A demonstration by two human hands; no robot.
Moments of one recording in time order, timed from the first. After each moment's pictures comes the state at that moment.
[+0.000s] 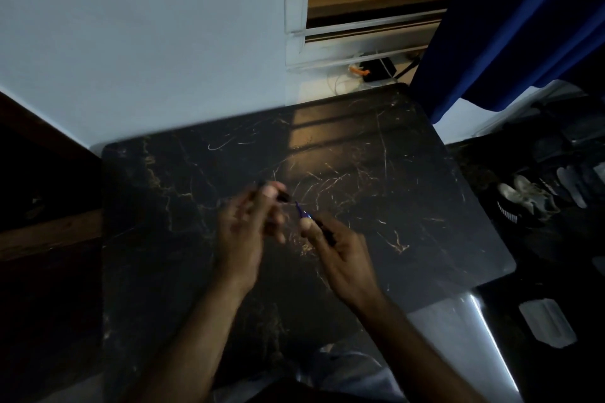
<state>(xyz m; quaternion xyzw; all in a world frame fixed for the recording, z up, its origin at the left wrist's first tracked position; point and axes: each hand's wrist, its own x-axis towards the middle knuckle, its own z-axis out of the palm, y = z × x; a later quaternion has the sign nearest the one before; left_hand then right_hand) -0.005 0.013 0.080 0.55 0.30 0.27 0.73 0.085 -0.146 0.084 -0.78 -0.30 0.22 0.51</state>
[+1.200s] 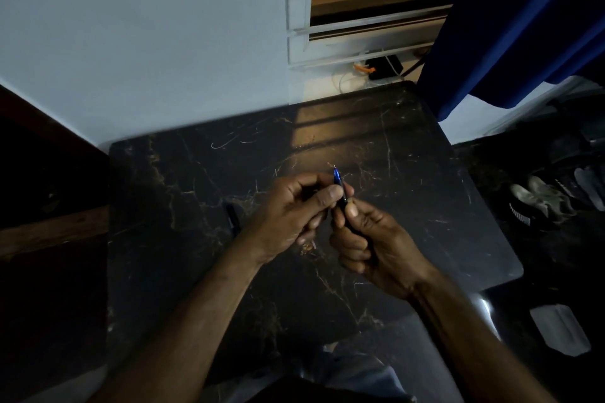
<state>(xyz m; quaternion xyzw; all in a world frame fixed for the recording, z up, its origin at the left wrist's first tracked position) 0.048 0.003 0.122 0.63 0.08 0.07 0.77 0.140 -0.171 0.127 -0.40 -0.13 0.58 0.70</state>
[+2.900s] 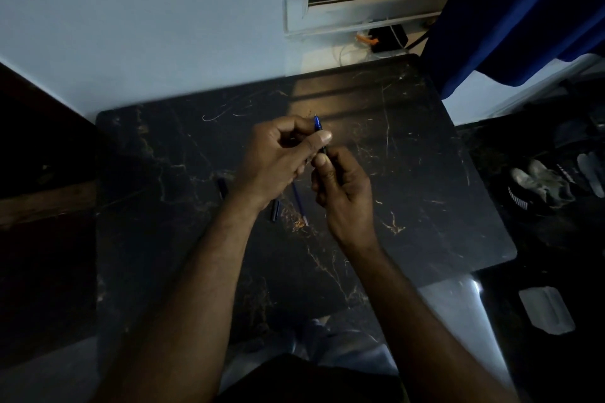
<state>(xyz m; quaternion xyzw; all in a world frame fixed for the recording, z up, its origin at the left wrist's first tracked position) 0.079 0.017 0.114 0.70 0.20 0.18 0.66 0.129 -0.126 0.097 -0.66 -0.23 0.22 0.68</state>
